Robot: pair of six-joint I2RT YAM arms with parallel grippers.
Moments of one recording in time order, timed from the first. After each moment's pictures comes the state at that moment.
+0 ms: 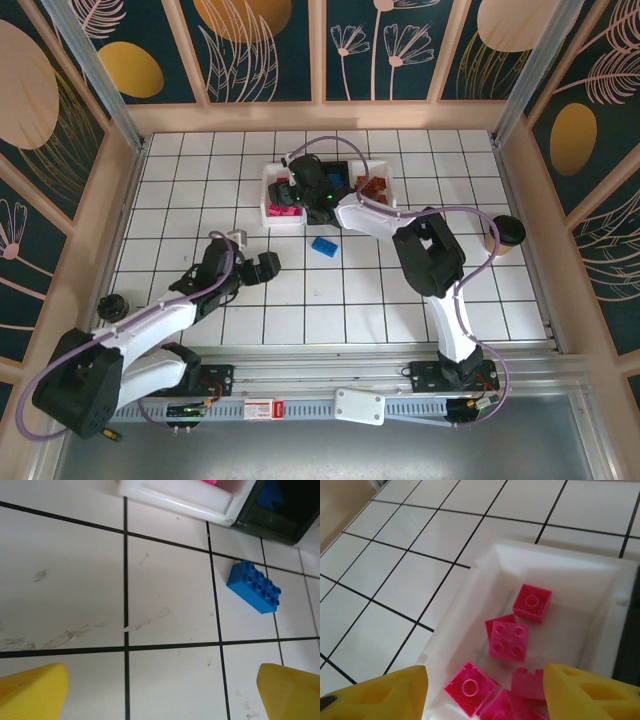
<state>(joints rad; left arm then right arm) -0.52 1.13 0.42 0.00 0.06 -0.68 0.76 2.11 1.61 -0.05 0.05 0.32</state>
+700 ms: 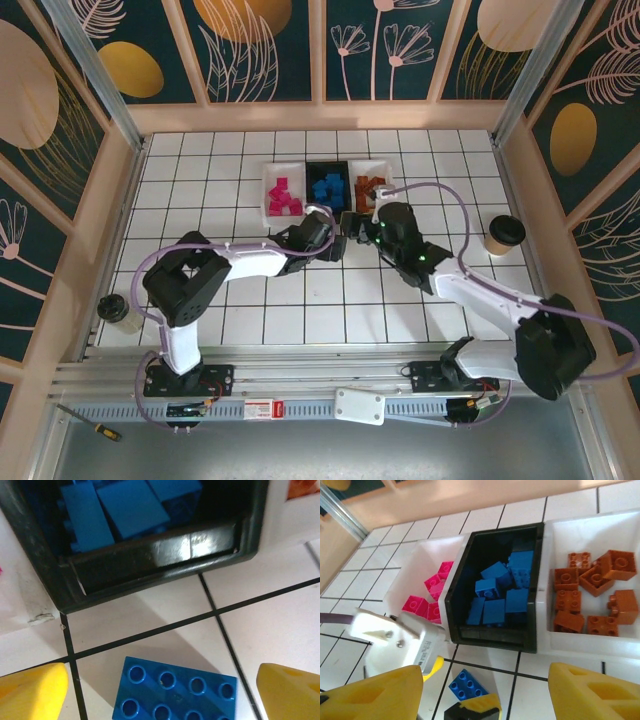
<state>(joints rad) -0.82 1.90 1.05 0.03 -0.27 -0.45 0.66 1.21 0.71 0.09 0.15 0.45</state>
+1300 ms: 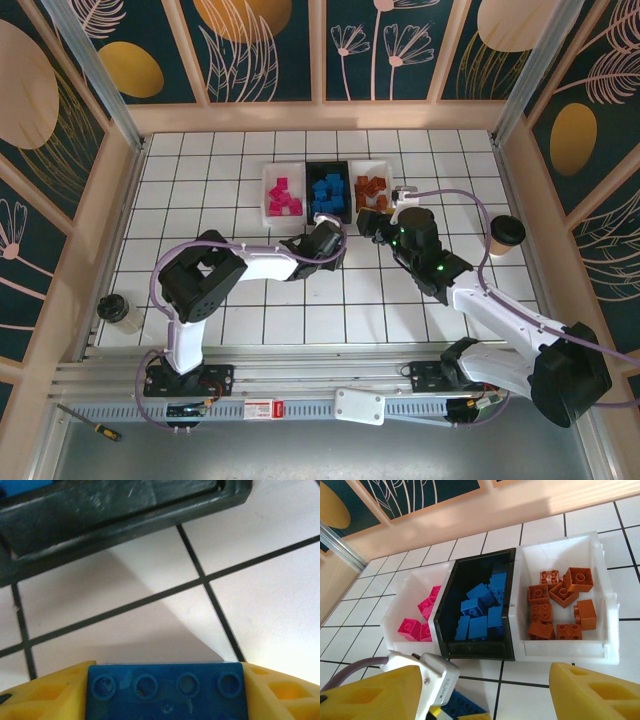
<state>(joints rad) -0.86 1.96 1.05 0.02 -0.29 -0.43 0.62 1.08 0.66 0.07 0.18 0.48</state>
